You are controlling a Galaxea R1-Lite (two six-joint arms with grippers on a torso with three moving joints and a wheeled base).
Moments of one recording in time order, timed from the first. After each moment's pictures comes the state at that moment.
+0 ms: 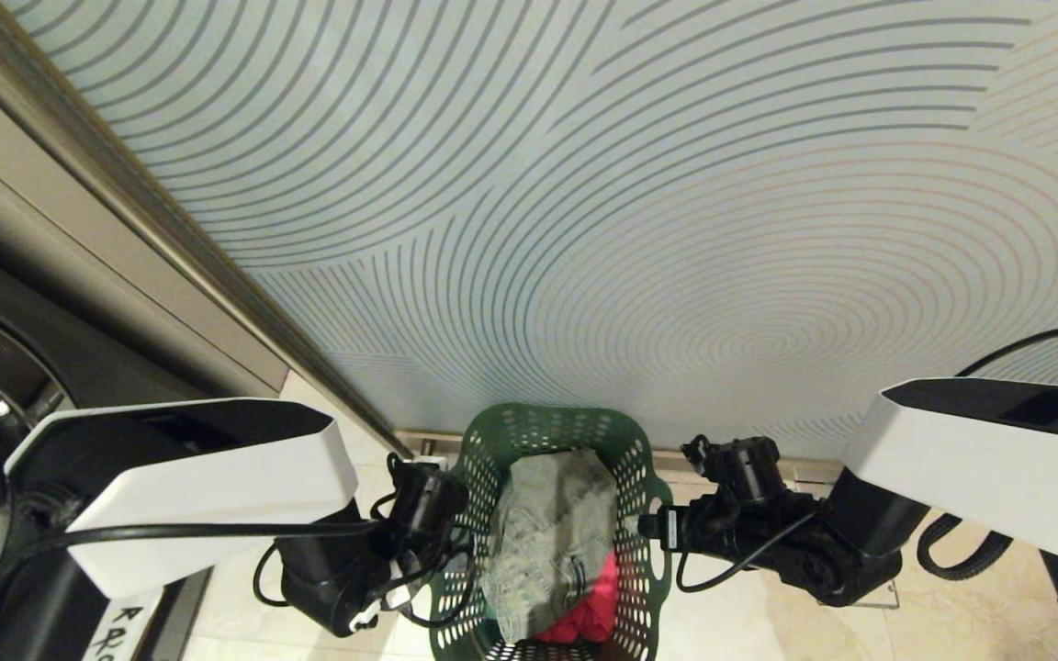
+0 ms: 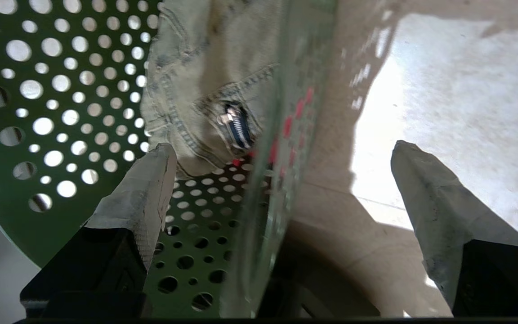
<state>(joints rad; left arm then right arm) -0.55 2.38 -0.83 -0.77 0.35 -0.26 0.38 2.35 -0.86 -0.81 0.11 0.37</state>
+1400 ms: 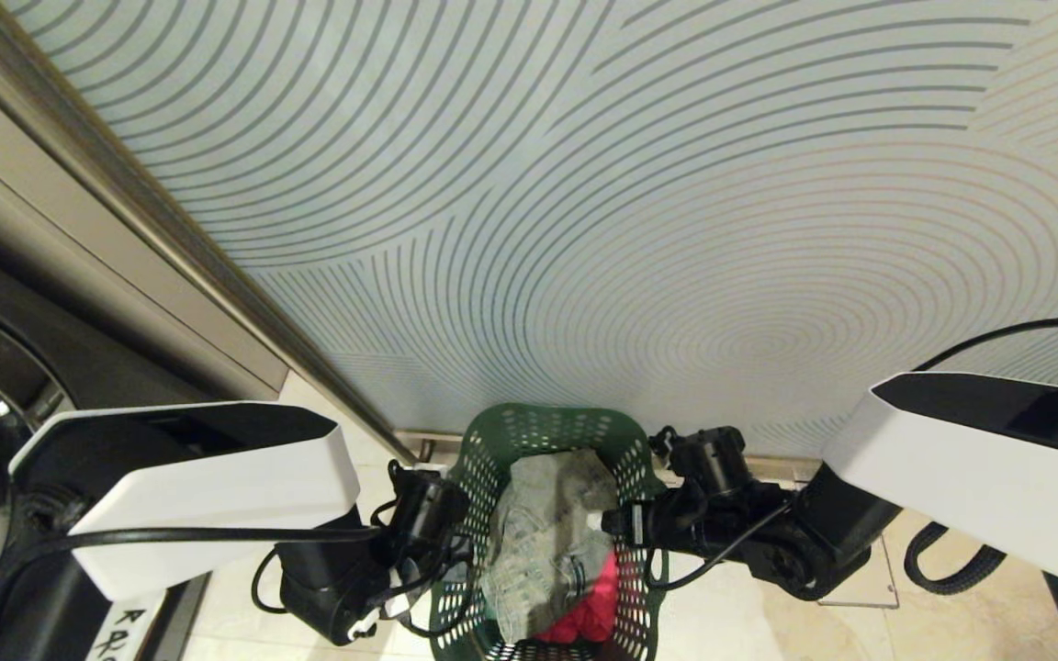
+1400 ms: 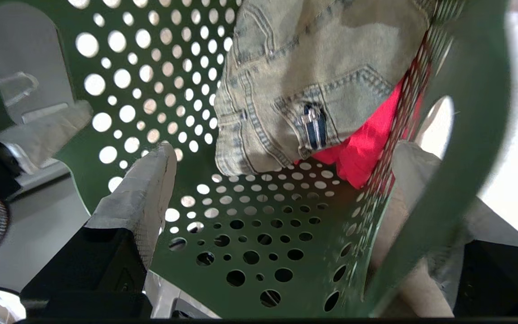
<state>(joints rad) -0.56 2.38 -0.81 -0.77 0.35 -0.26 0.48 2.33 -0.93 -0.74 0.16 0.43</state>
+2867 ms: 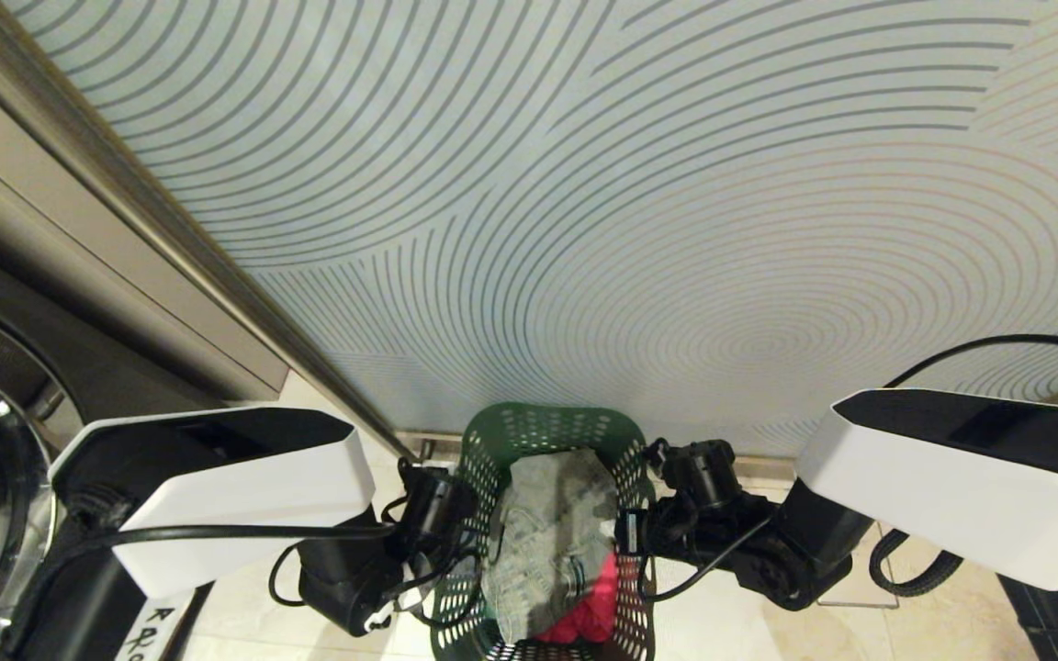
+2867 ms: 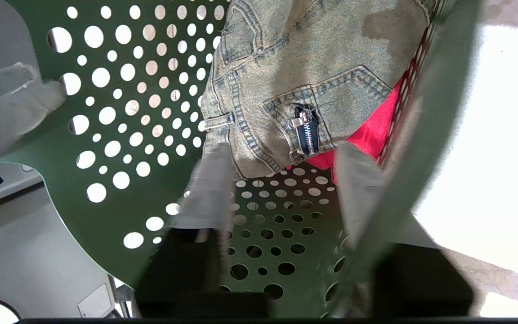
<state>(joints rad) -0.56 2.44 -0.88 -0.77 0.35 -0.26 0.48 2.41 -0.95 -0.81 0.15 0.42</state>
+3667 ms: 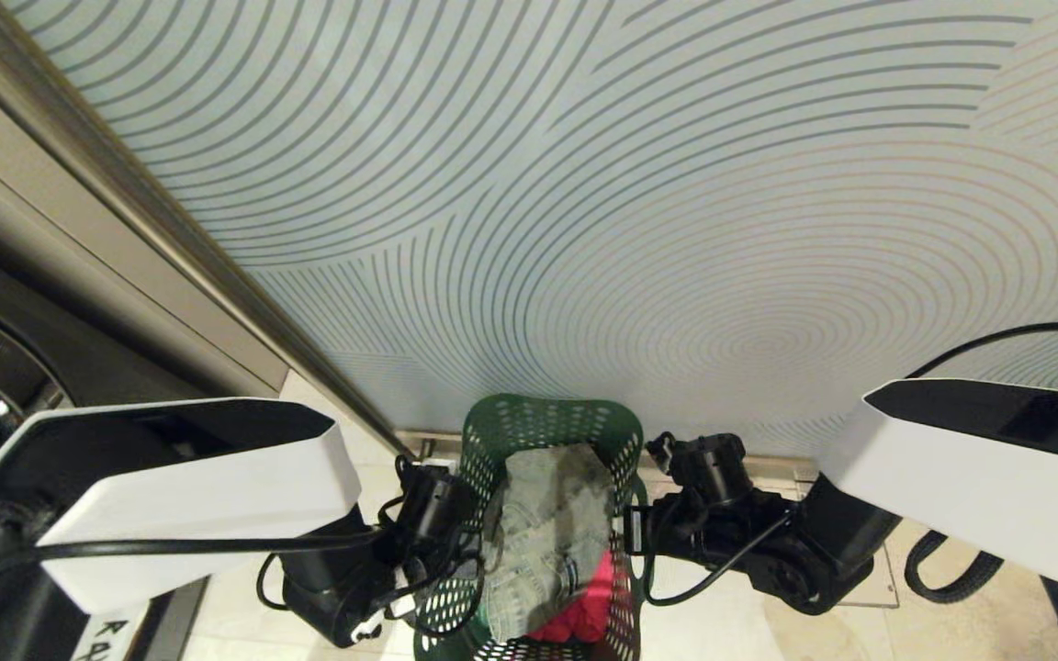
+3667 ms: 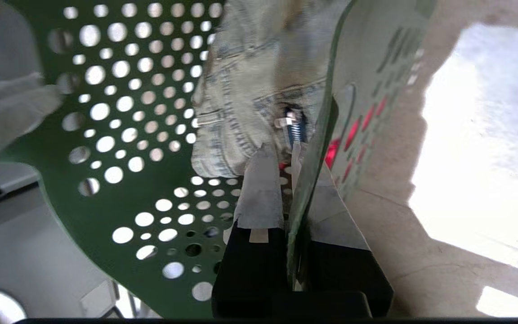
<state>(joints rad) -0.60 2.33 -0.79 -0.77 0.34 -0.27 0.50 2.31 -0.88 -0.81 0.14 0.41</state>
